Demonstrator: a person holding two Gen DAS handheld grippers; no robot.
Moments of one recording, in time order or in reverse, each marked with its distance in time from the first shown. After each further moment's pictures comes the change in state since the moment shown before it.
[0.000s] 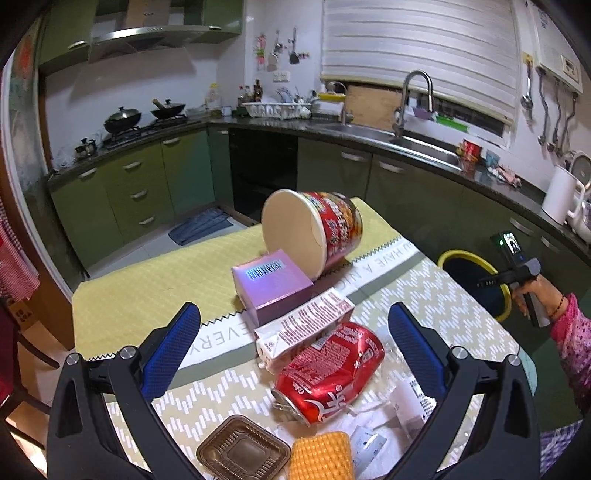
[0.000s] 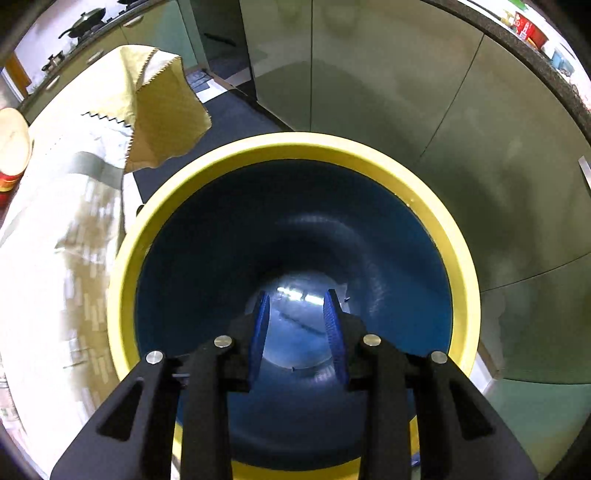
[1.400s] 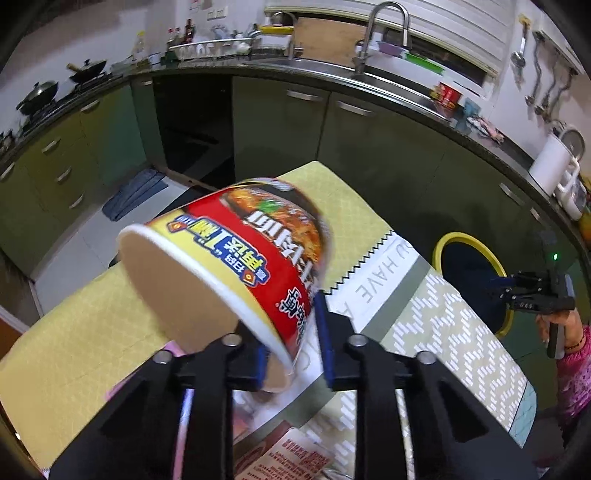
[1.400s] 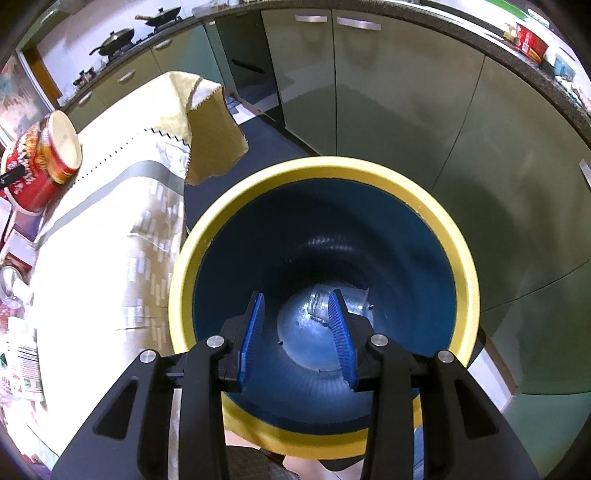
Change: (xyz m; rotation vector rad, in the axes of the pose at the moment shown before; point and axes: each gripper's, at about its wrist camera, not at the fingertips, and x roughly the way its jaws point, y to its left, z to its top) left arm 0.209 -0.047 0.088 0.104 0.252 -0.201; right arm -0.051 0.002 -0.029 -0.015 -0.115 0.109
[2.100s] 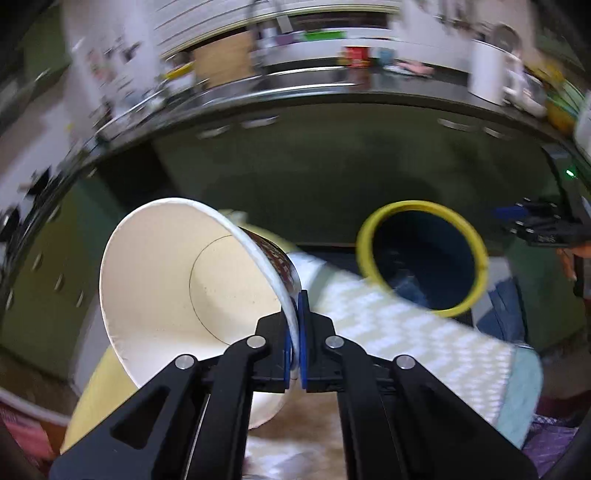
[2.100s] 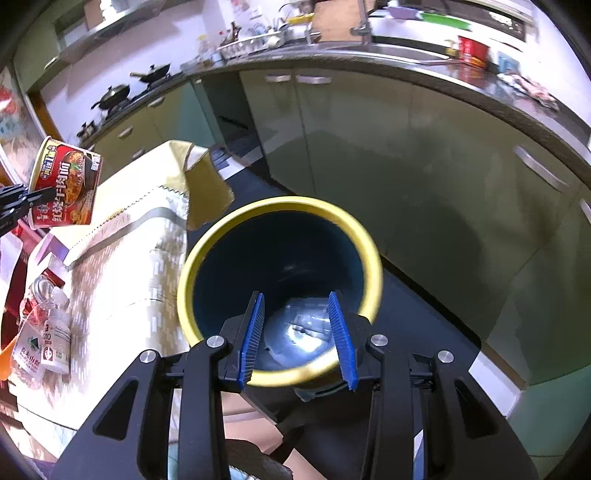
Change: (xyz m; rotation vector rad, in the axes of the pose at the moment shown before) left arm -0.031 -0.169 0.019 0.428 -0.020 0.007; right arm -0.112 -0.056 -0.057 0.100 -0.207 0.004
